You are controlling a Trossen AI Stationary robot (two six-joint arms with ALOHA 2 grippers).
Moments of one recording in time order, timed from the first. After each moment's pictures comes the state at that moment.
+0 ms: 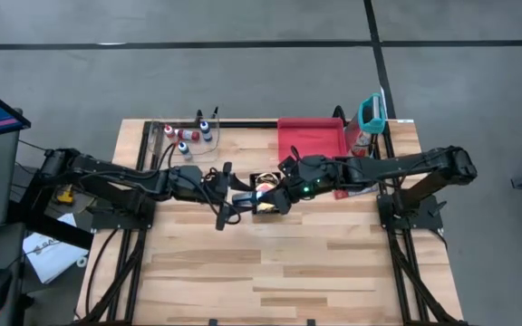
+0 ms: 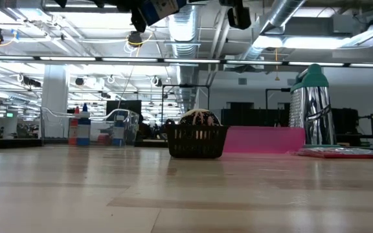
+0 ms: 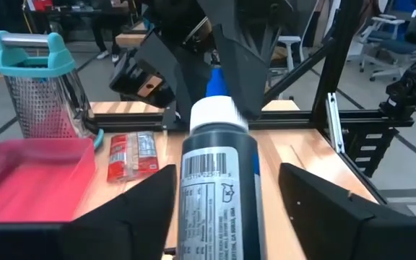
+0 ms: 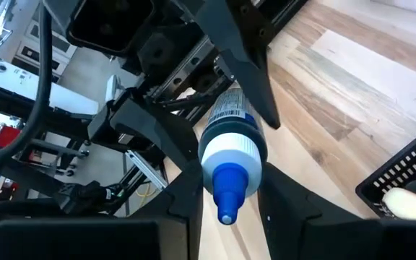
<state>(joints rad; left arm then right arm) -0.11 1.23 0.76 0.31 -0.06 -0.01 0.10 1.48 1.26 -0.22 0.00 0.90</state>
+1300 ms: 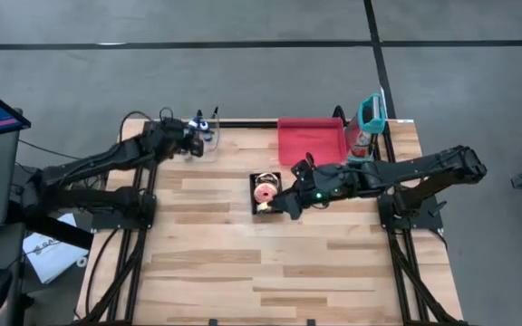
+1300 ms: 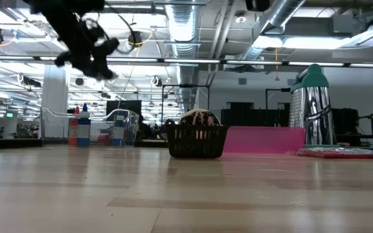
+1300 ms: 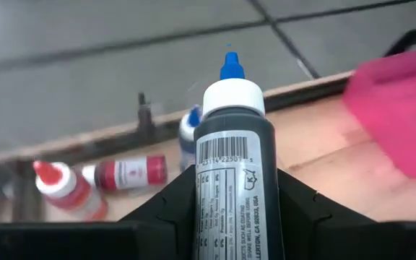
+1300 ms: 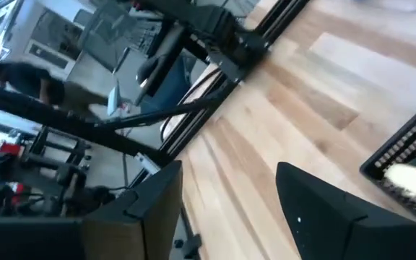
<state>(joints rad) 0.49 0.94 0.75 -0.50 -0.56 -0.50 0.18 1.39 1.26 -0.30 0.15 0.98</state>
